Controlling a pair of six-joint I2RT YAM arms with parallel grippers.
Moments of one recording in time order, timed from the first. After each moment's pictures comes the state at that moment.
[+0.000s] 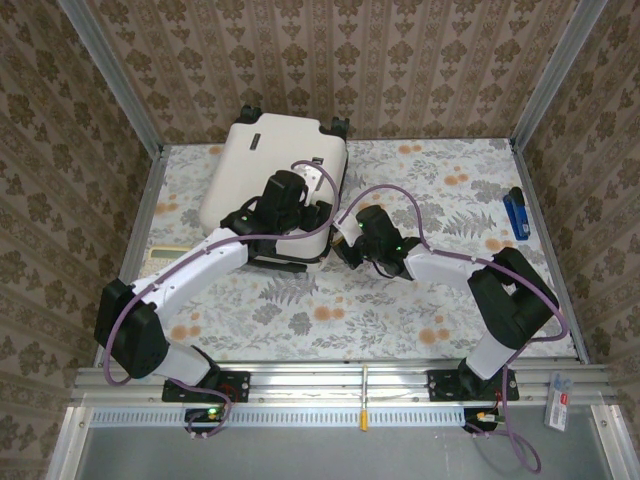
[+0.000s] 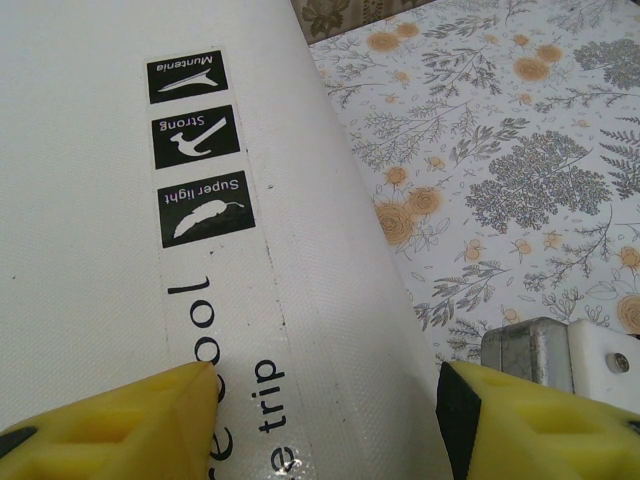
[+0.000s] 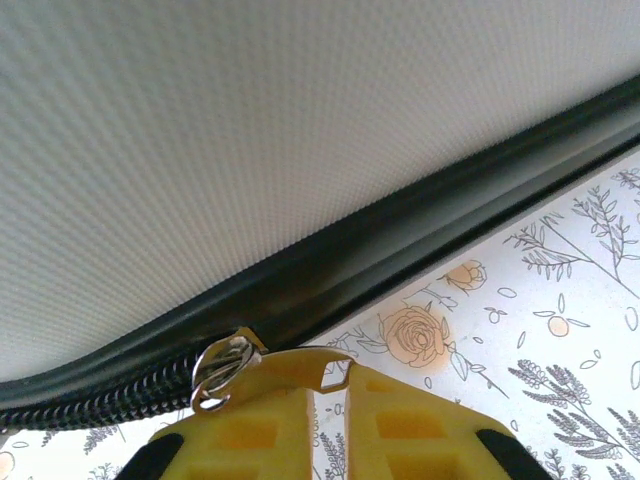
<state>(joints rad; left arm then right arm) -0.75 1.46 1.19 -0.34 -0.13 -0.12 0.61 1.65 0.89 0.07 -0.16 -0.13</state>
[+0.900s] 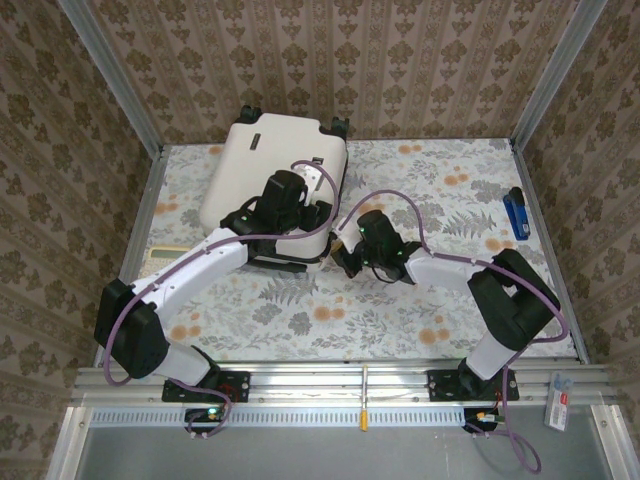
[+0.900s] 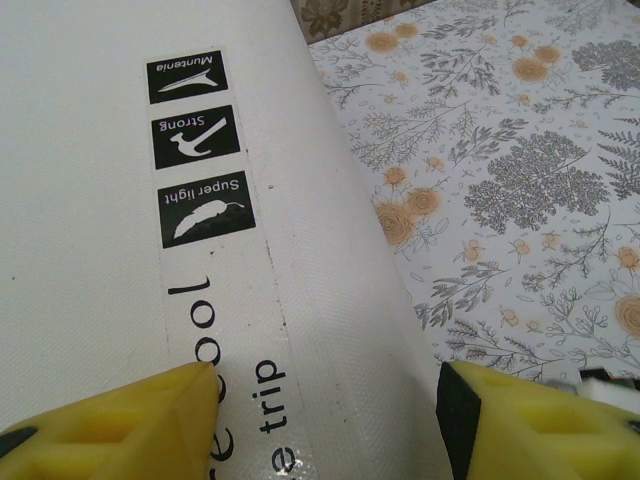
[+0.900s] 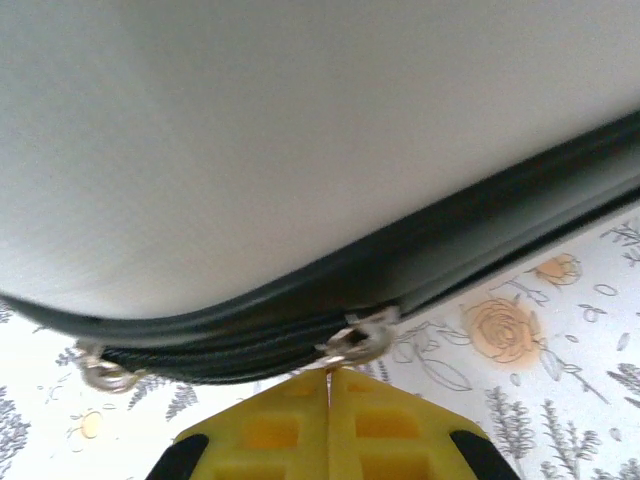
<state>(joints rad) -0.74 1.46 1.19 -0.34 -0.12 -0.12 0.63 1.63 0.84 0.11 -0.27 -0.11</state>
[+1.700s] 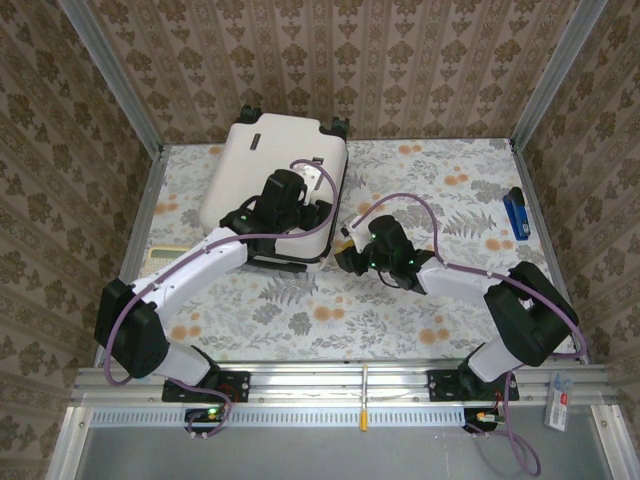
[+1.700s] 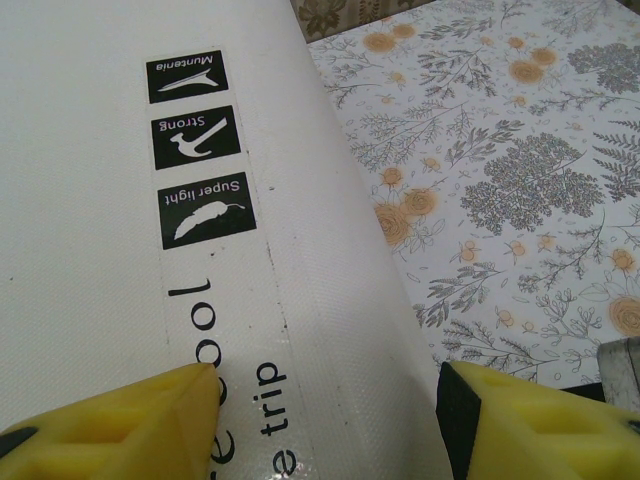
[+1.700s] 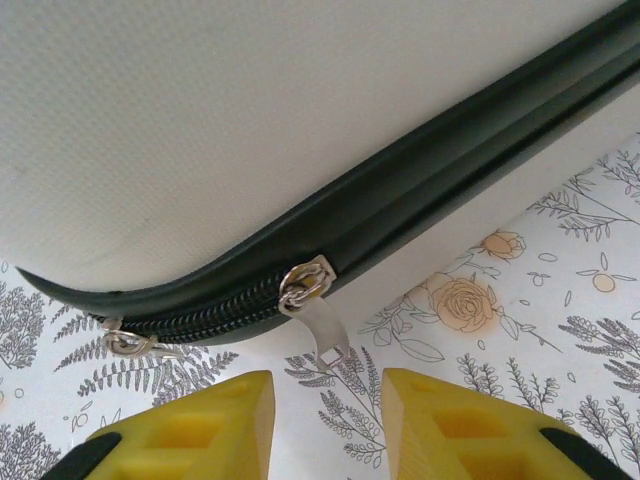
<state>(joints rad) -0.74 1.46 1.19 -0.34 -0.11 -0.12 0.61 1.53 0.74 0.19 -0.22 0.03</state>
